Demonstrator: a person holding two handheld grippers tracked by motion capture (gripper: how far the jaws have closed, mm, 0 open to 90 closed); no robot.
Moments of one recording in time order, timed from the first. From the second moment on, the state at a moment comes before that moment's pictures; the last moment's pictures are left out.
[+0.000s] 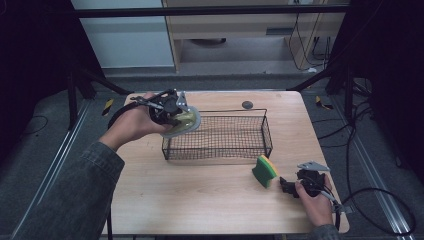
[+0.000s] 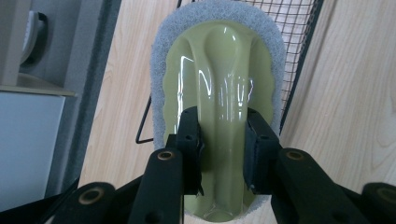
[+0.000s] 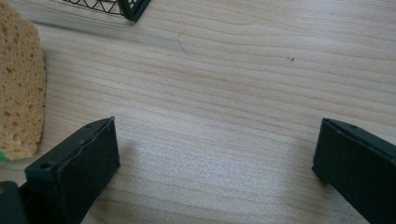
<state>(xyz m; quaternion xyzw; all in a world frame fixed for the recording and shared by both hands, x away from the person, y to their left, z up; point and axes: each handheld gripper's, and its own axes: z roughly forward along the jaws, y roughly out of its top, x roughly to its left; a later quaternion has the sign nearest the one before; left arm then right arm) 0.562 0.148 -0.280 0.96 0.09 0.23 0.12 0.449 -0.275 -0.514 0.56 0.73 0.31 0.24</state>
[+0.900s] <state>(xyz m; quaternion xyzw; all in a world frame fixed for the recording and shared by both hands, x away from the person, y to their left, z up) 0.571 0.141 -0.297 0.95 0.07 0.27 0.11 0.450 -0.275 -0.514 0.56 0.73 0.31 0.24</state>
